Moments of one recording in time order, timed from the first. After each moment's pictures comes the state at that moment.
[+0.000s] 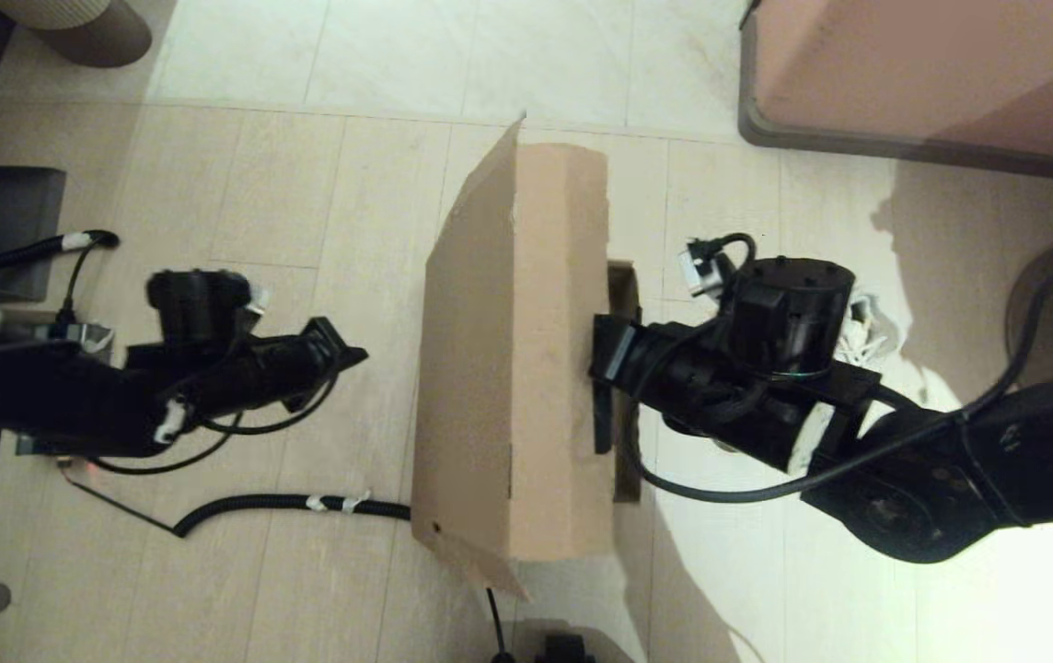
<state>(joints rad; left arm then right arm) -0.05 1.94 -1.10 -0.52 -0.29 -0.70 0.68 1.90 -1.04 -0.84 0.04 0.64</state>
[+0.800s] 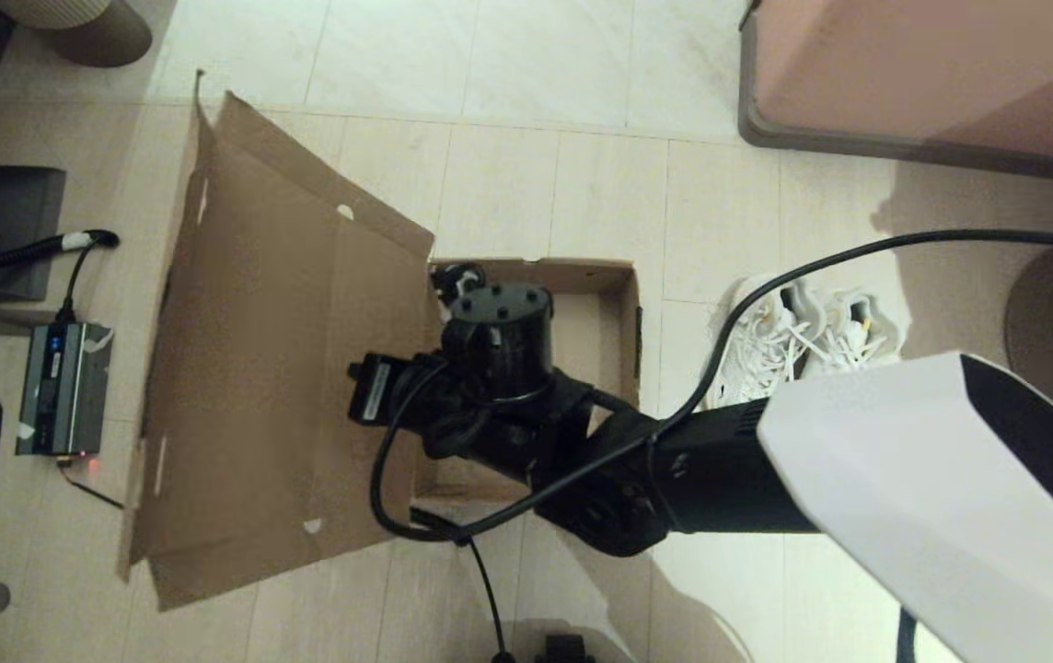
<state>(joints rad) 0.05 1.09 -1.38 0.13 -0.50 -0.70 0.95 2.31 -1.70 -0.58 0.04 0.64</state>
